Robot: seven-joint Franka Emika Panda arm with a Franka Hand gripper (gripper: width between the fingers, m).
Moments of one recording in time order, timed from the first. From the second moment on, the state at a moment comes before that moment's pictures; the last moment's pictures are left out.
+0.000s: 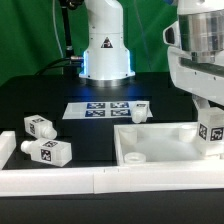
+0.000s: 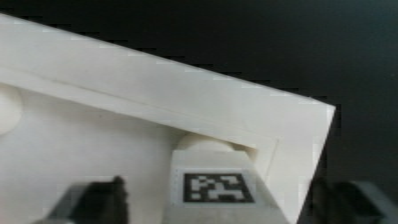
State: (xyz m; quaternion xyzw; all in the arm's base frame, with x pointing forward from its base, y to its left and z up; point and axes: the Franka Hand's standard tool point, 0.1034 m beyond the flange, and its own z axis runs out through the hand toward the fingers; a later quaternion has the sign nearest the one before) arm 0.638 0.123 0.073 -0.80 0.60 0.04 0.07
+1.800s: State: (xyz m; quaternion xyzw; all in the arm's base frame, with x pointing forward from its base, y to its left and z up) arm 0.639 0.113 0.078 -0.95 0.32 -0.02 0.04
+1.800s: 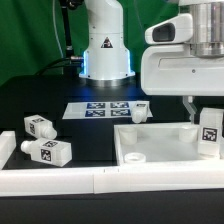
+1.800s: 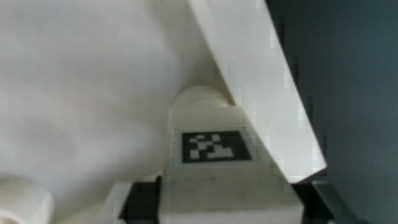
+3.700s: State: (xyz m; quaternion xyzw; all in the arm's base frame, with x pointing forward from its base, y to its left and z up) arm 0.640 0.100 0.079 -0.99 -0.15 -0.02 0.03
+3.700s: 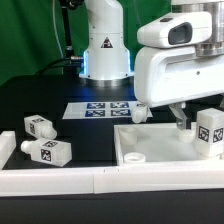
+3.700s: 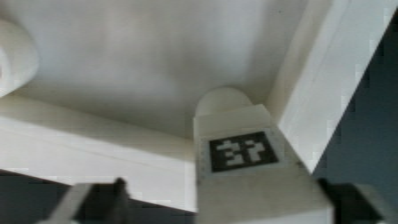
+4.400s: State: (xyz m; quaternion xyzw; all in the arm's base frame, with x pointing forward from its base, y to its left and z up) arm 0.639 0.112 0.077 -0.96 0.26 -0.01 0.03
